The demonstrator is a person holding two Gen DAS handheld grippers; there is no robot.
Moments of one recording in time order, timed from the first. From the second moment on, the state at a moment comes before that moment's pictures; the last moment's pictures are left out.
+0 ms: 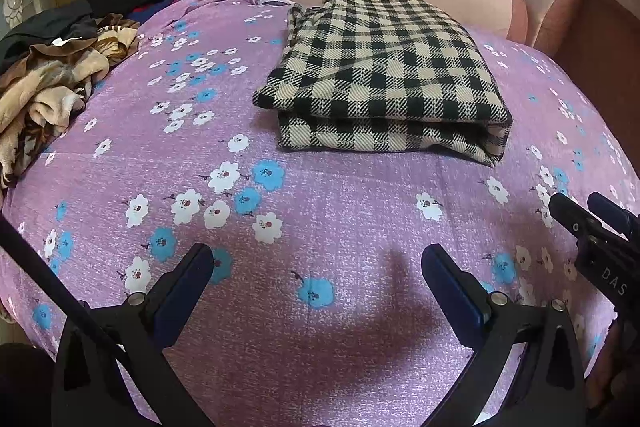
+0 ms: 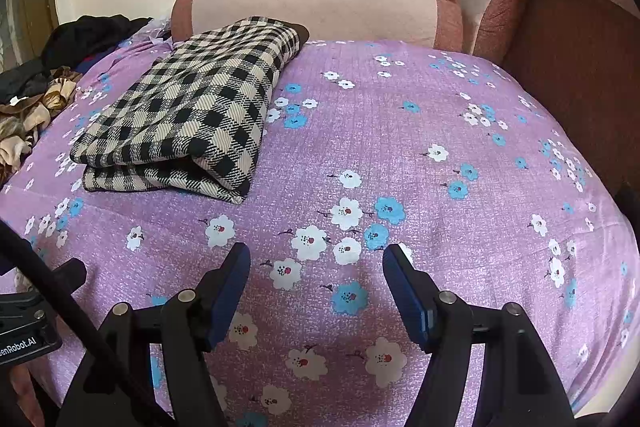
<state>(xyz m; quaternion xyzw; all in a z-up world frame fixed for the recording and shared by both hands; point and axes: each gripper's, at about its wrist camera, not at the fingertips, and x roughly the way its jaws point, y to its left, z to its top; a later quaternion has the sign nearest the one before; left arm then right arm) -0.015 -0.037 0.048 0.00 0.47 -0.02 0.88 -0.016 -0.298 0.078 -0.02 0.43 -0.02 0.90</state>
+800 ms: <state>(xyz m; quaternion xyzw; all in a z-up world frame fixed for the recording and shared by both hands) -0.016 -0.035 0.048 0.00 0.47 -0.02 0.88 -0.020 -0.292 0.079 -0.03 0.42 -0.02 0.91</state>
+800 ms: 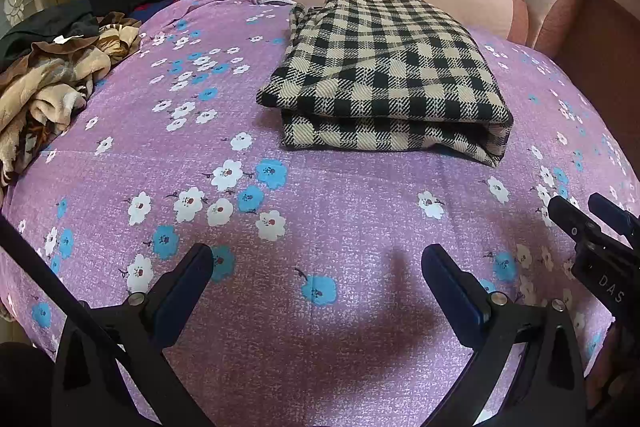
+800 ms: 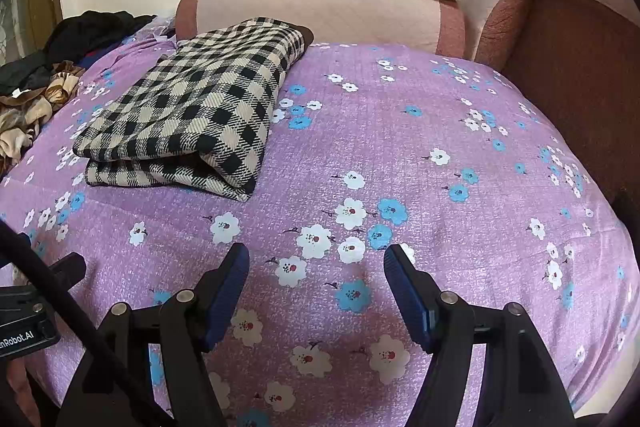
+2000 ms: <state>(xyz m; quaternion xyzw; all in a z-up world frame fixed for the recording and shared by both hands) -0.018 -0.036 0.046 0.00 0.47 -0.02 0.88 -0.019 -0.295 0.078 -0.04 0.42 -0.01 0.90</state>
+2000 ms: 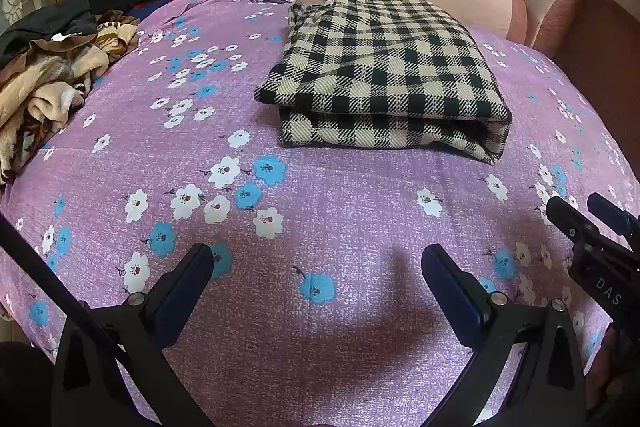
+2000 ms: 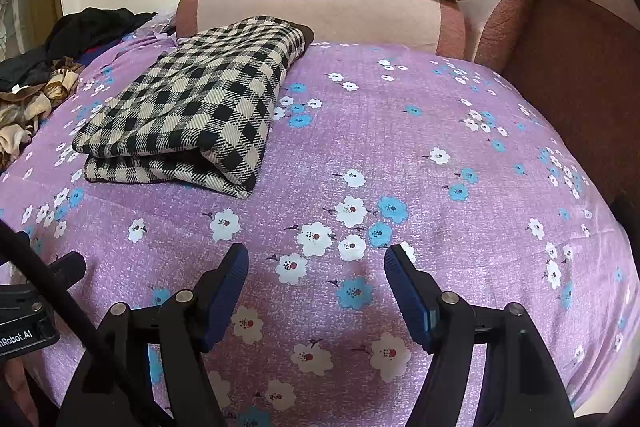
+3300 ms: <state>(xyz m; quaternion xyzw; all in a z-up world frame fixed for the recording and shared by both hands) -0.016 -0.038 0.039 -0.01 0.48 -0.03 0.88 -0.016 -0.293 0.072 -0.06 0.43 -0.01 0.90</state>
